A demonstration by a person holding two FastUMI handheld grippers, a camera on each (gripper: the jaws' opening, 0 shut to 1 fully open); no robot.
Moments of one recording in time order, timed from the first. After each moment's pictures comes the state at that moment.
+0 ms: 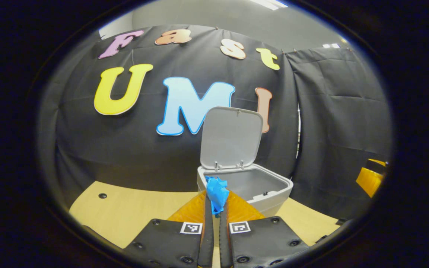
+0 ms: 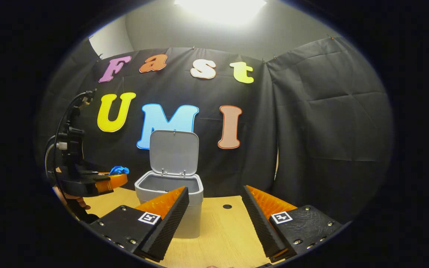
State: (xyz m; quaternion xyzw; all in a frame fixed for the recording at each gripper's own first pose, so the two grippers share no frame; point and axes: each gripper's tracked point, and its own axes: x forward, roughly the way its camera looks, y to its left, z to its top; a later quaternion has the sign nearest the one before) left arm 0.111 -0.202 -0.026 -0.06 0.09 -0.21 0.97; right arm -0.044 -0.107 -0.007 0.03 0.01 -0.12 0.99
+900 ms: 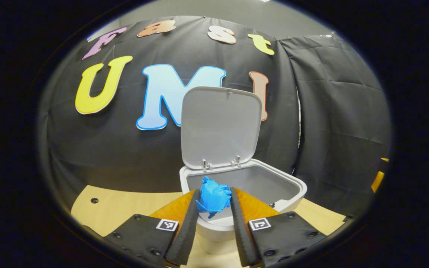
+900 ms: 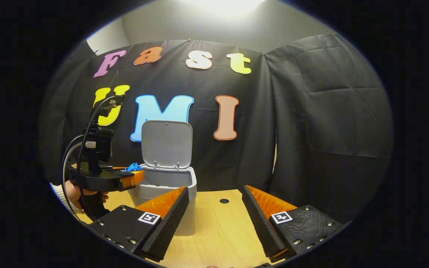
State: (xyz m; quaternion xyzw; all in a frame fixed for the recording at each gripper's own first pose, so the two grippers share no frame) left arm 0.169 -0.255 -0.055 -0.03 0.12 -0.22 0.97; right arm -0.029 -0.116 -0.024 0.03 0.04 -0.12 0.99
